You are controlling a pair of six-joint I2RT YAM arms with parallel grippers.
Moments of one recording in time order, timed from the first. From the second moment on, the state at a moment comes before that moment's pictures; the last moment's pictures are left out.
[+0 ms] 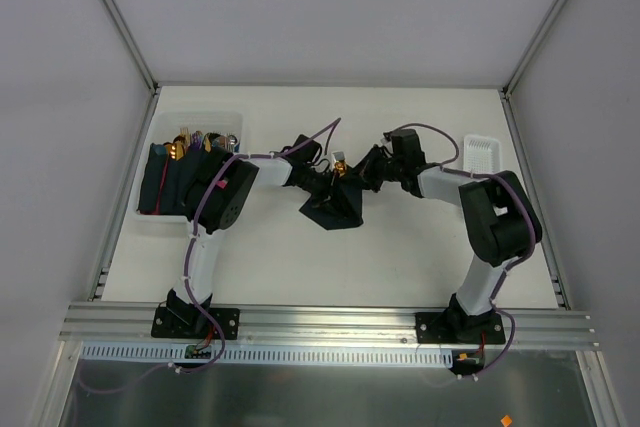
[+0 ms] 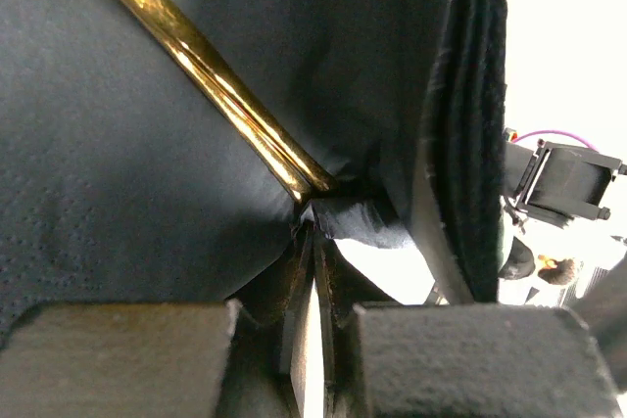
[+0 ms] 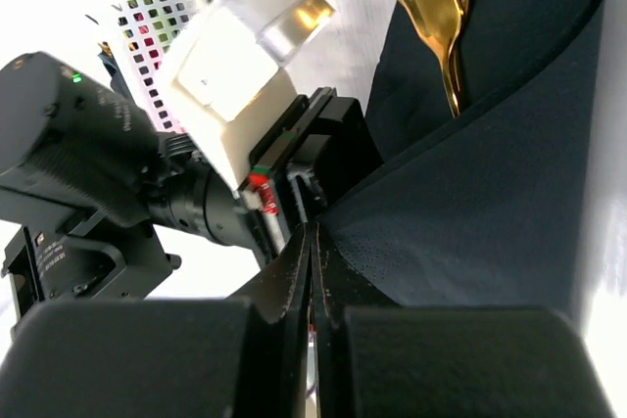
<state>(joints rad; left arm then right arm) -0.55 2.19 1.31 -0.16 0.88 -0.55 0.38 1.79 0.96 0.14 -0.60 1.09</state>
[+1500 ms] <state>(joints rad) -0.53 2.09 1.21 -0.19 0.84 -0.54 0.37 1.75 0.84 0.24 -0.60 1.15</state>
